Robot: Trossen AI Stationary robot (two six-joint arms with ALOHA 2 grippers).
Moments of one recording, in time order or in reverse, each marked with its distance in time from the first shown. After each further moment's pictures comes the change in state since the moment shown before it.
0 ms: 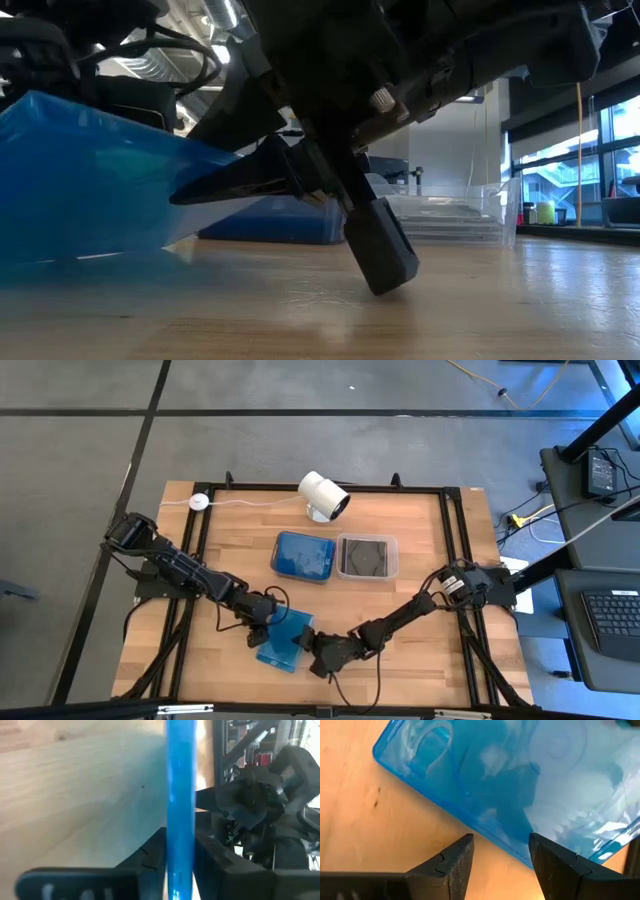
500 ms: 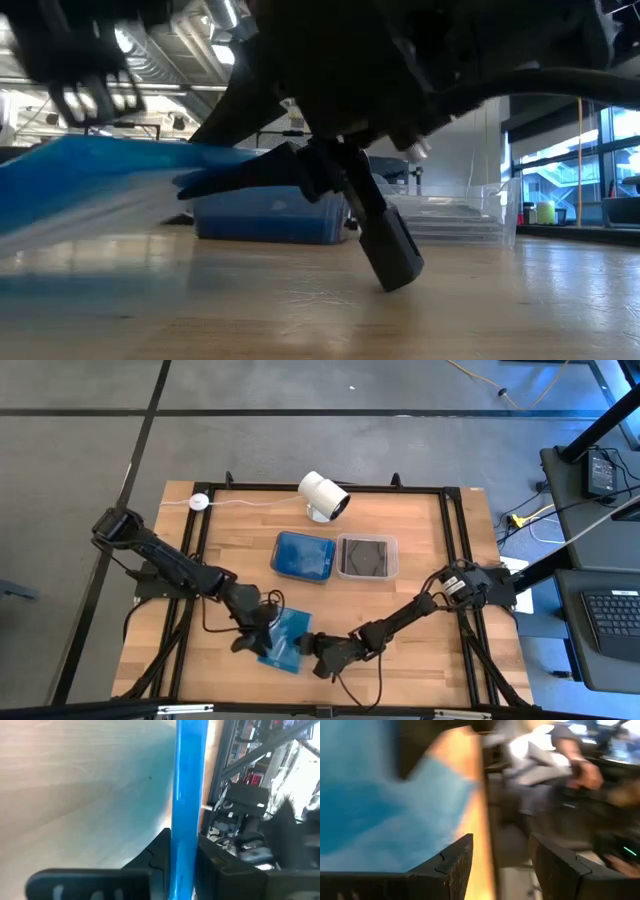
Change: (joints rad) left arm -0.001 -0.157 0.000 0.295 0.276 0.034; right arm 0.009 -0.008 -0.001 -0.007 0.033 -0.235
